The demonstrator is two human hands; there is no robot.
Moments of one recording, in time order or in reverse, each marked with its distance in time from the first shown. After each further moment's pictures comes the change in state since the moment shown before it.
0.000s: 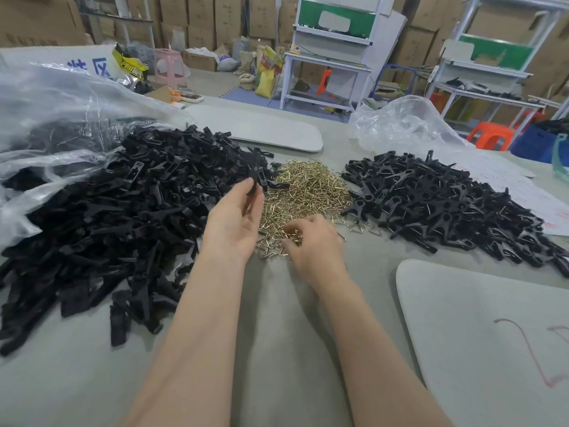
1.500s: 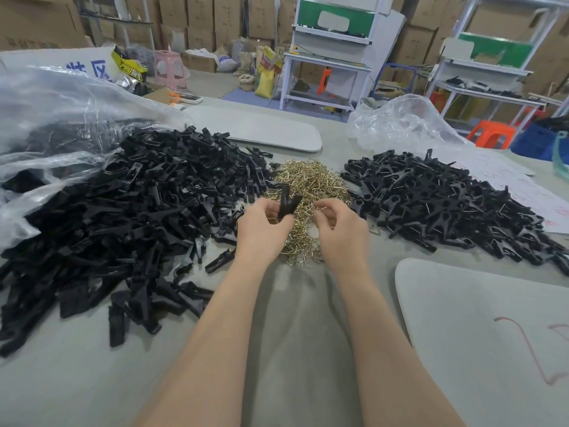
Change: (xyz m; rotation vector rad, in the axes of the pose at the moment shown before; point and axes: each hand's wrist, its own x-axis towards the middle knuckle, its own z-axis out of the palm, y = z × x) left_hand 0.006 -0.037 -0.008 1.391 -0.044 0.456; right_hand 0.004 0.019 -0.018 0.393 0.375 -0.013
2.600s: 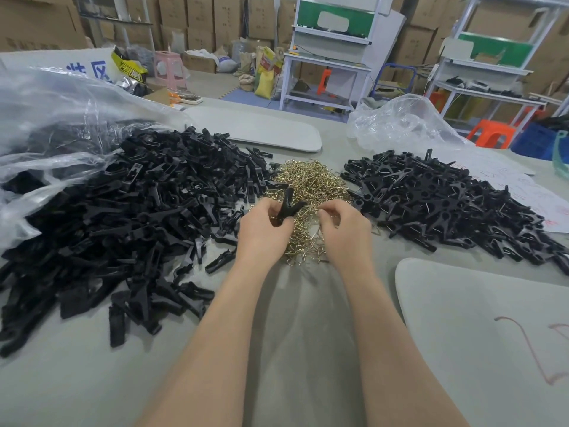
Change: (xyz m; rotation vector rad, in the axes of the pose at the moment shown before) left_hand -0.002 -0.002 0.001 0.045 -0.045 0.041; right_hand 0.005 0.004 -0.005 0.022 -0.033 0.019
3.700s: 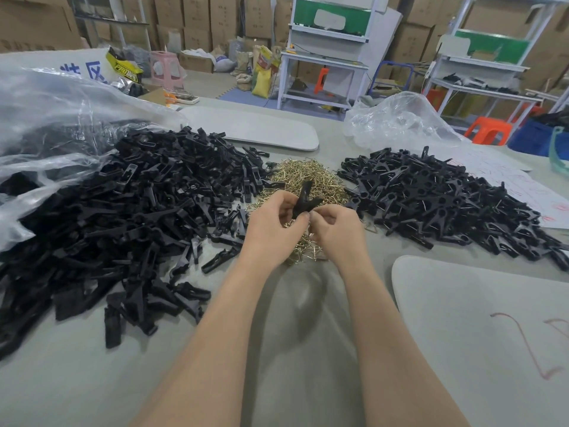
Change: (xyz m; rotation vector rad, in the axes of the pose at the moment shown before) left_hand -0.006 0.010 0.007 -0.222 -0.099 0.185; right_hand 0.004 -0.006 0.002 0.140 -0.114 0.191
